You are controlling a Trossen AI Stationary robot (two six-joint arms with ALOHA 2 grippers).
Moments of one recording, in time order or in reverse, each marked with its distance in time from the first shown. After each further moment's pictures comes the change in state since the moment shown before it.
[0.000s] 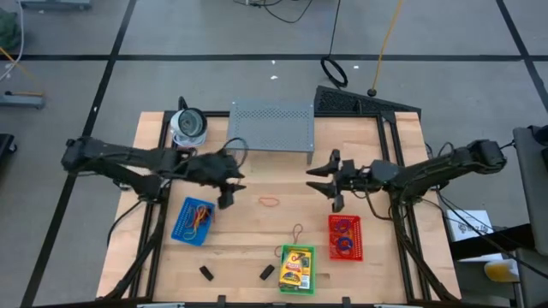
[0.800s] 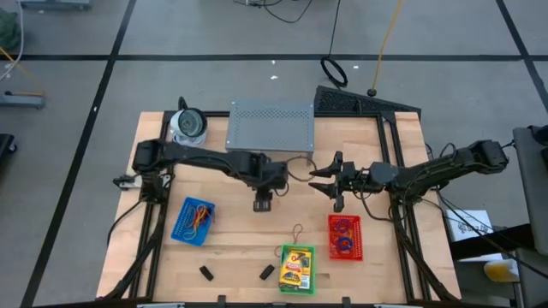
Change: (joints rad) left arm 0.101 0.717 0.509 -0.276 0.141 0.281; right arm 0.005 -0.050 -0.068 -0.077 0.045 0.003
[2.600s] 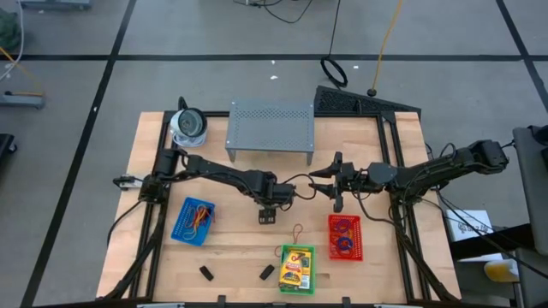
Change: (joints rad) left arm -0.084 0.201 0.015 -0.009 -0.081 -0.149; right arm 0.000 0.001 0.000 -0.033 -0.005 -0.008
